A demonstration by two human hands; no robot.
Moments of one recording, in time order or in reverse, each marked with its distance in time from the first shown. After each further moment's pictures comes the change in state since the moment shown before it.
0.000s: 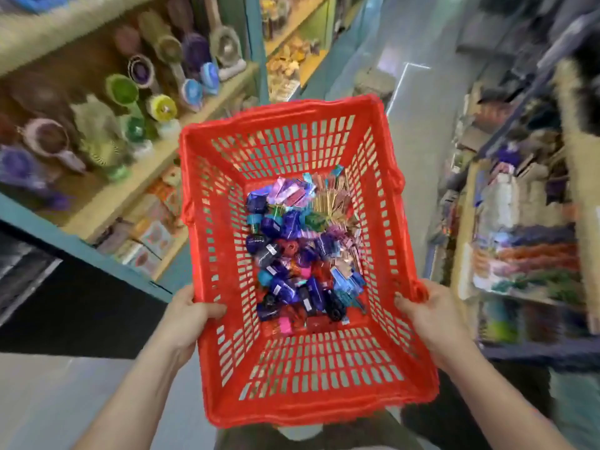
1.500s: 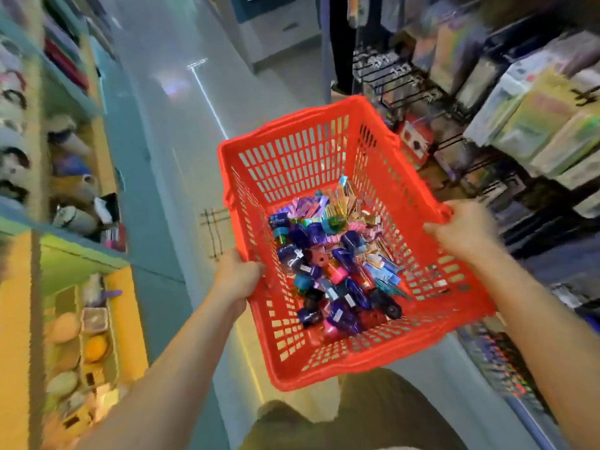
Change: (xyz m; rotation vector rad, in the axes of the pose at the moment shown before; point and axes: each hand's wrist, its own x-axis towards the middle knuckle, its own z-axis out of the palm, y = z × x) left_hand 0.853 0.761 0.864 0.632 -0.565 0.219; right_hand 1.135 -0.300 -0.284 -0.289 0.692 0.448
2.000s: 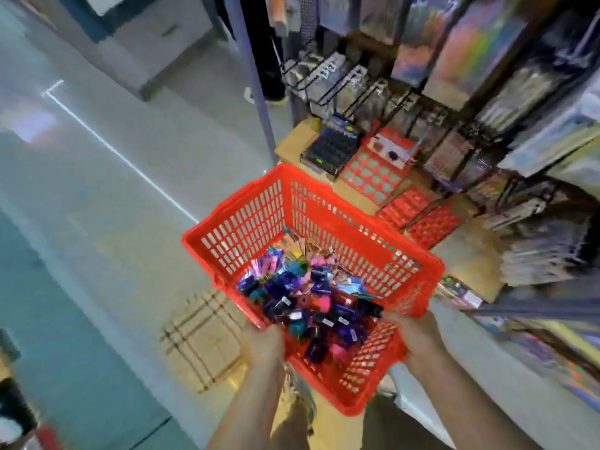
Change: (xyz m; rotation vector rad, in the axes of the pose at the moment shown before) left_hand 0.336 0.049 0.078 0.120 -0.045 -0.132; right_hand 0.148 -0.100 0.219 0.963 0.105 0.982
